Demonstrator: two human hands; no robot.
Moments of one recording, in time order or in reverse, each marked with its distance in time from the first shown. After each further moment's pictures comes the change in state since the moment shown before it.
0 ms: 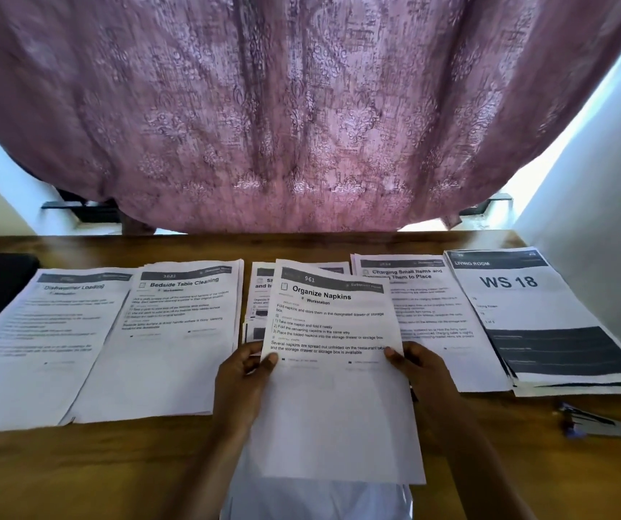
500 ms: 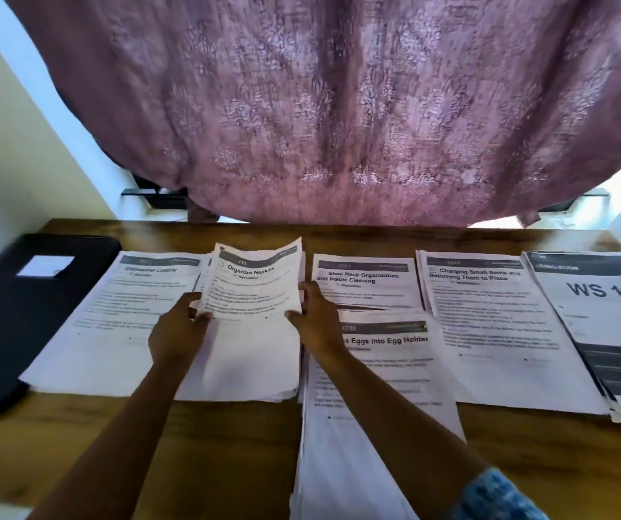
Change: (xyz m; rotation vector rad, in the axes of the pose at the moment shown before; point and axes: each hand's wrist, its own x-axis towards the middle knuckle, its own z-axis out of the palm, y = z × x) left_hand 0.109 -0.021 -0.171 0.854 0.313 -0.012; right_hand 0.055 -0.022 0.245 -0.483 -0.185 -0.351
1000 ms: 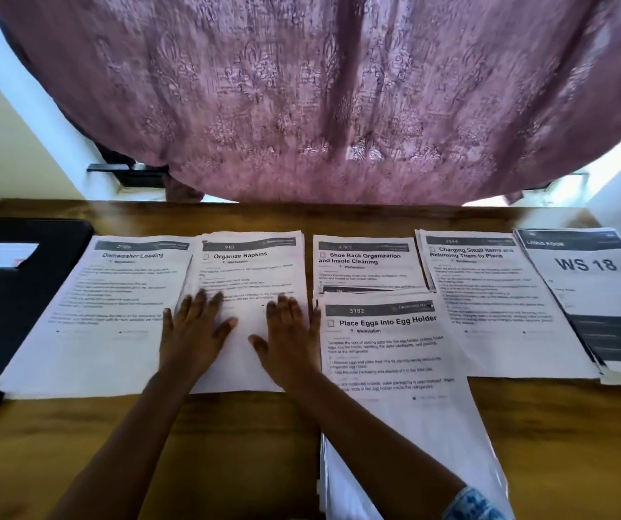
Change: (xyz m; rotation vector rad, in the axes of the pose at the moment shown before) left_hand 0.006 -0.038 0.033 0.359 -0.251 0.352; right_hand -0.034 0.014 0.083 -0.895 0.011 -0.135
